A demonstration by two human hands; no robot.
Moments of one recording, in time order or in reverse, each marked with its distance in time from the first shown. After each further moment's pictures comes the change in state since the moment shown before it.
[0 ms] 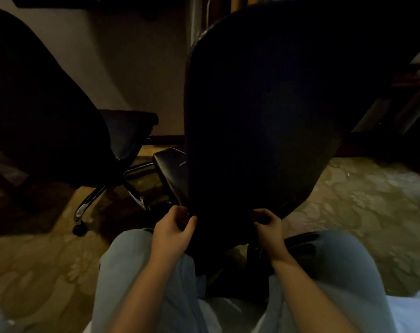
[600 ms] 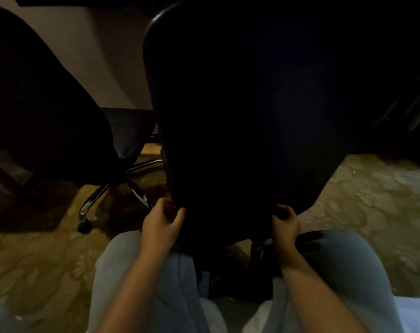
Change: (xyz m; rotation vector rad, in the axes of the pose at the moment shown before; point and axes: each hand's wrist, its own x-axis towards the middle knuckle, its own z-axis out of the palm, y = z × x) left_hand 0.017 -0.010 -0.017 0.094 0.098 0.019; right_hand 0.024 0.013 -0.009 -0.062 0.371 0.018
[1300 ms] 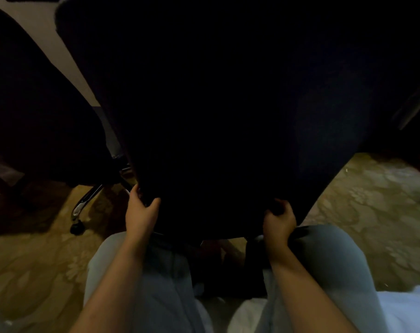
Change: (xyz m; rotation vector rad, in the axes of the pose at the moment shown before) left_hand 0.035 -0.016 -0.014 -0.283 -0.039 -0.262; right_hand -0.010 -0.013 0.008 0.080 0.156 -0.127
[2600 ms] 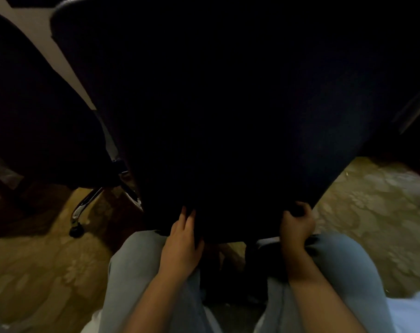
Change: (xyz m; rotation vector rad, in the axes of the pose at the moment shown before) left_hand -0.065 -0.016 0.063 0.638 -0.271 0.416; right_hand 0.025 -0.012 -0.030 0.006 0.107 0.003
